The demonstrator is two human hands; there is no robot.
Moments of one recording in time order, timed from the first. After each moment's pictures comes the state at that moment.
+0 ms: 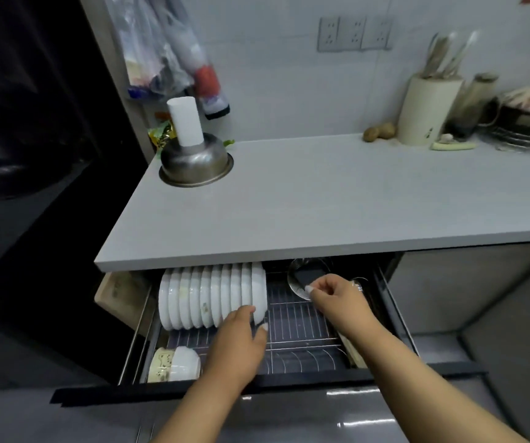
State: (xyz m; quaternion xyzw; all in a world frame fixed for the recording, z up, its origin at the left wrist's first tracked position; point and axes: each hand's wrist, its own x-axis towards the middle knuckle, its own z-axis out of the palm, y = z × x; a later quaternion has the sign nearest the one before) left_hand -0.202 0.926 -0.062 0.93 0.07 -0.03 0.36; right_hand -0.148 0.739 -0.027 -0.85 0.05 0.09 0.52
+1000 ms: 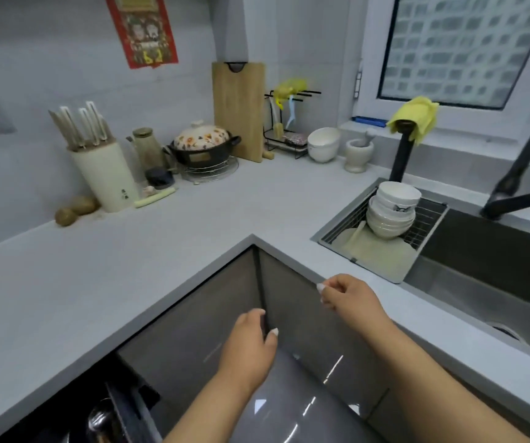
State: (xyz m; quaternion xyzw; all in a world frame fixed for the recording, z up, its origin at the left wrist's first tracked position) left_hand -0.134 0.340 -0.042 0.90 -0.29 -0.14 0.30; right_hand -0.224 0.162 -0.005 -0.76 0.36 -0.14 0.53
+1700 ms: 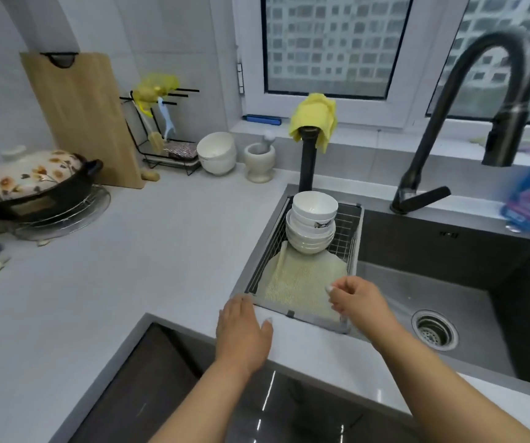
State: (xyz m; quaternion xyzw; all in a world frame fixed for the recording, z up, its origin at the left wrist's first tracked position) left_hand -0.036 0.100 -0.076 0.85 -0.47 -0.16 0.18; right_hand -0.209 -0.016 -0.030 -0.63 0.54 -0.24 0.51
